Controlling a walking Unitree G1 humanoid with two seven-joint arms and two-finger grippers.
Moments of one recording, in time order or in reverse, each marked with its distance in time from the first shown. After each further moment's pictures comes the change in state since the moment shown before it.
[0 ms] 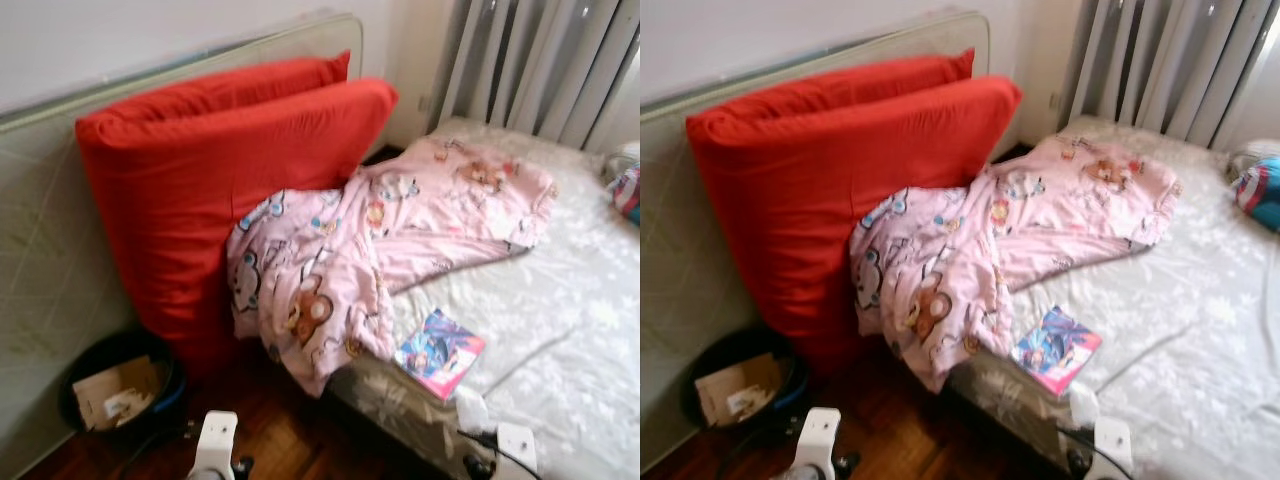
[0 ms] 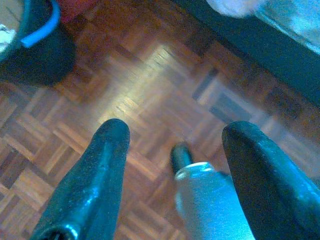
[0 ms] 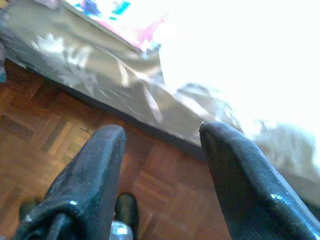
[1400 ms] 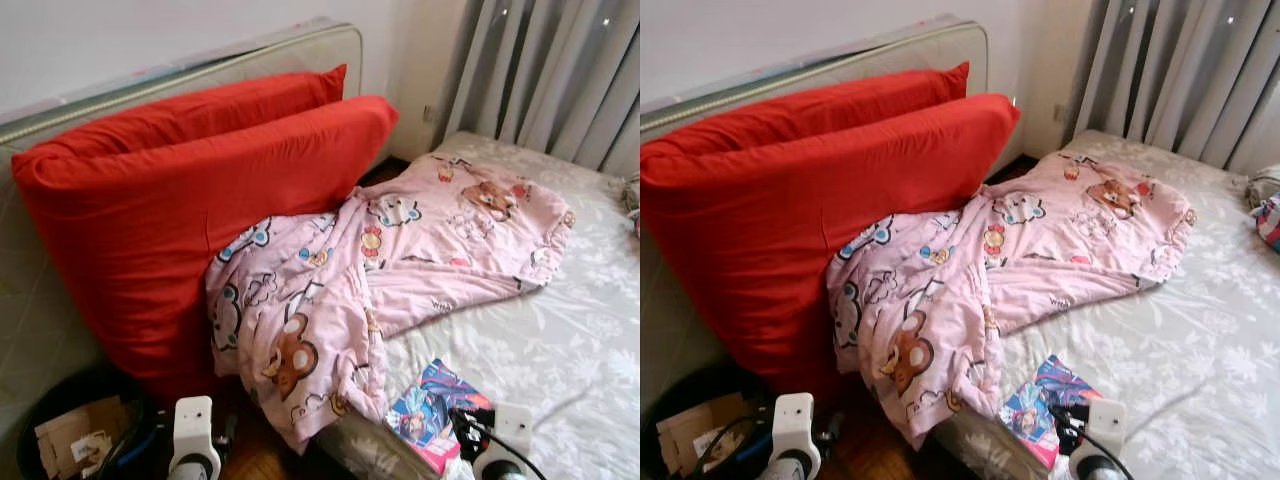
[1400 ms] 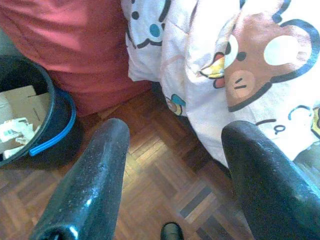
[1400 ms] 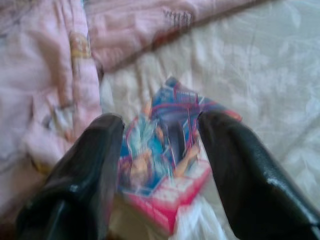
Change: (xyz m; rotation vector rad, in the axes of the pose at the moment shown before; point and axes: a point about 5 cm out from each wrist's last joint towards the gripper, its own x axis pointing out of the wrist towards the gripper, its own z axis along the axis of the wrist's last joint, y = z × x) left arm -0.011 0.013 0.015 -0.171 -0.355 0.093; right arm -0.002 0.031 0.063 0.049 -0.444 0.158
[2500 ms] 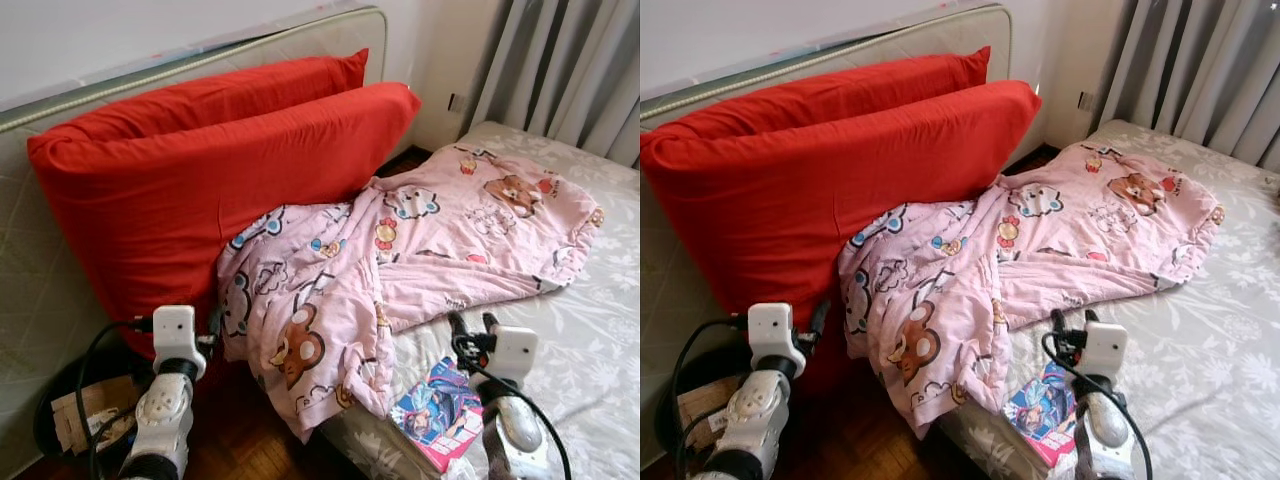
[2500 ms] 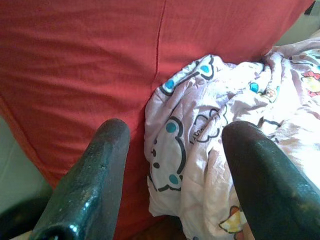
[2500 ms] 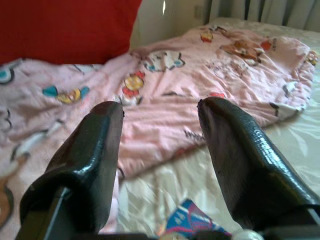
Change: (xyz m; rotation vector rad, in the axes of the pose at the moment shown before) left arm 0.020 0.008 0.120 0.075 -0.511 -0.038; right arm 0.007 0.008 0.057 -0.106 -0.342 0.036
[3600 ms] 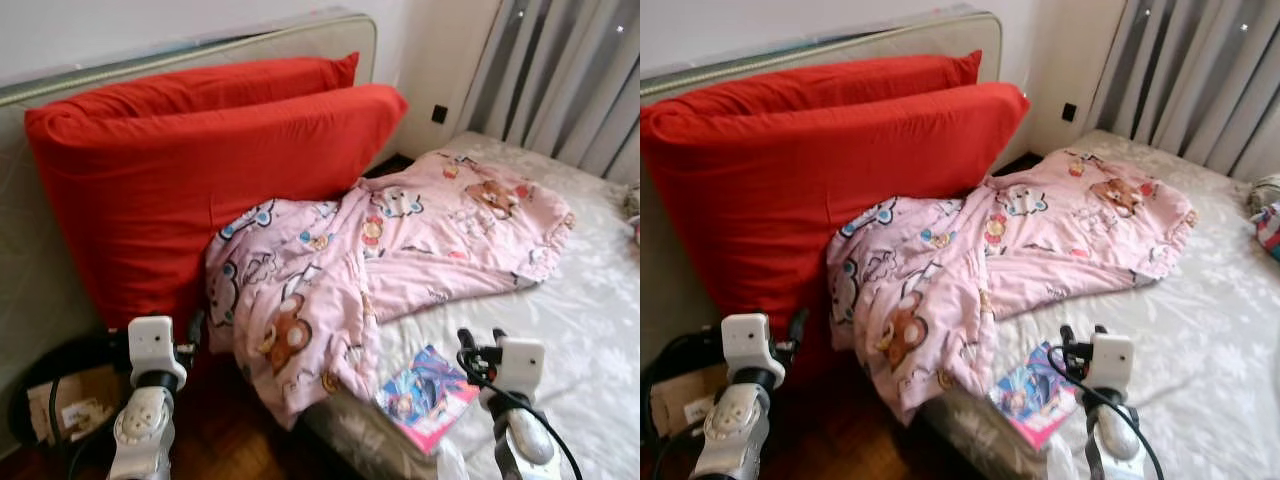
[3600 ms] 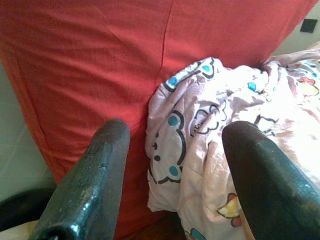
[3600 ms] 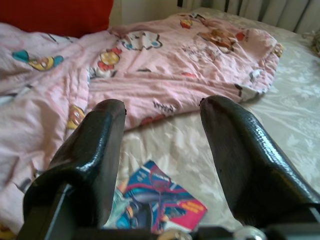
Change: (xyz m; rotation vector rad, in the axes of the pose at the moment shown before) left arm -0.013 0.019 0.010 0.015 -0.047 0.046; right arm -0.005 -0.009 -0.002 -0.048 0.066 -0.034
